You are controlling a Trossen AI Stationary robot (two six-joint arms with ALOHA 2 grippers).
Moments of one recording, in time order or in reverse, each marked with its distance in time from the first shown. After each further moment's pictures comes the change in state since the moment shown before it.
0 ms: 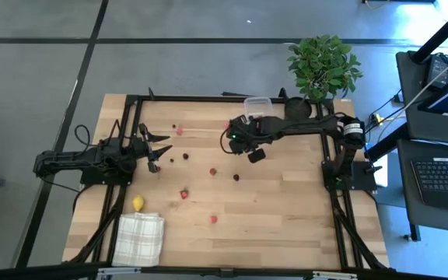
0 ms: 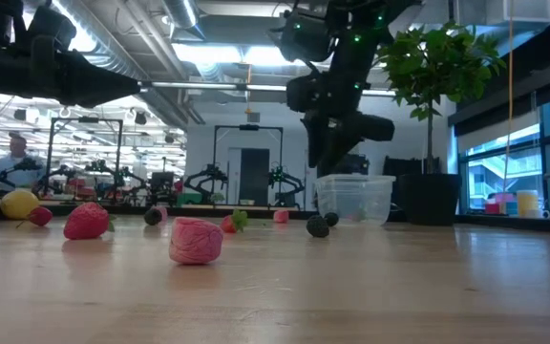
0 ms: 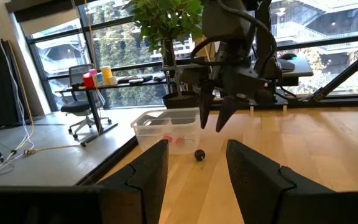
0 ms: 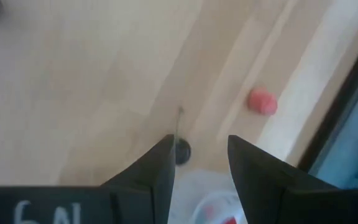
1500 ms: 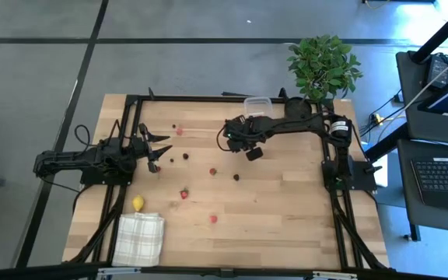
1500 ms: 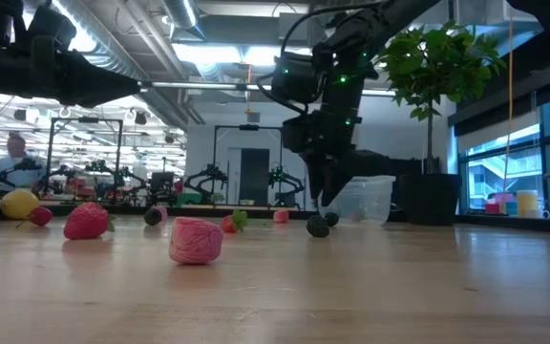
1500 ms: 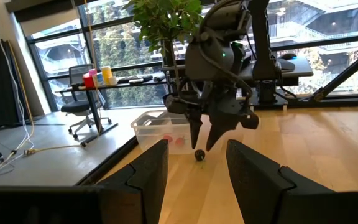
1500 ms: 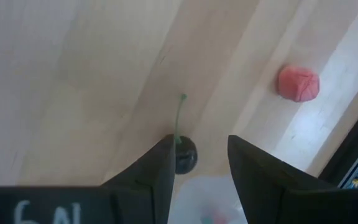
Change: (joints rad) left arm 0.000 0.000 0.000 0.000 0.000 0.000; right arm -0.059 0.129 0.000 0.032 0.047 0.000
